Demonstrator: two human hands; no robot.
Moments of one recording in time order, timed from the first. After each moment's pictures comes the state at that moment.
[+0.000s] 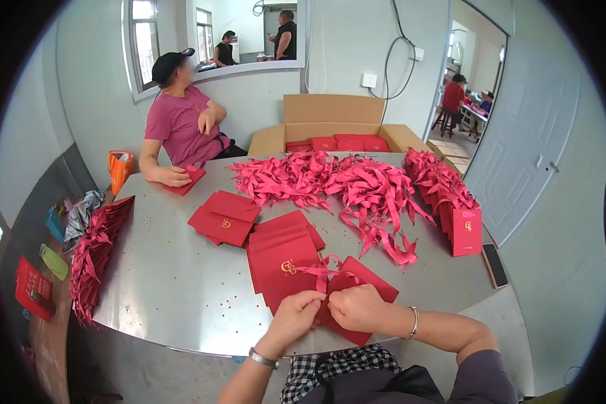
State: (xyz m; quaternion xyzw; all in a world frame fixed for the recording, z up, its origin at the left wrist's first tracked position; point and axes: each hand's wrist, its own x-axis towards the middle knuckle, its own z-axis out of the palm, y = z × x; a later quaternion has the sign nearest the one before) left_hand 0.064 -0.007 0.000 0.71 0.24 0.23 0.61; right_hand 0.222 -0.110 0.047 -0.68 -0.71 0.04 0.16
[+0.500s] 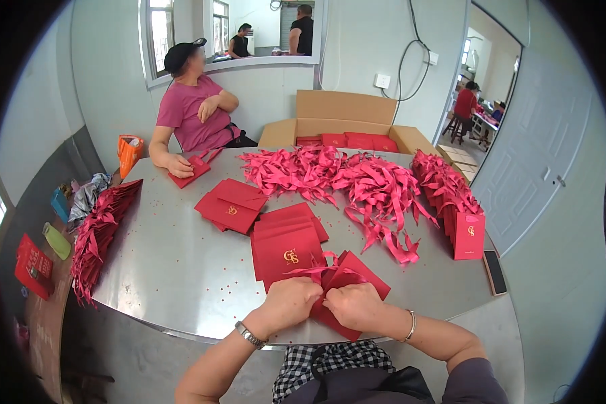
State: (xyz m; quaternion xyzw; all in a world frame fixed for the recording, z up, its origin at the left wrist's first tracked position) left_hand 0.060 0.005 0.042 0.95 0.12 0.20 0.19; right_hand 0.219 -0.116 0.041 -0.60 -0.77 -0.10 0.19
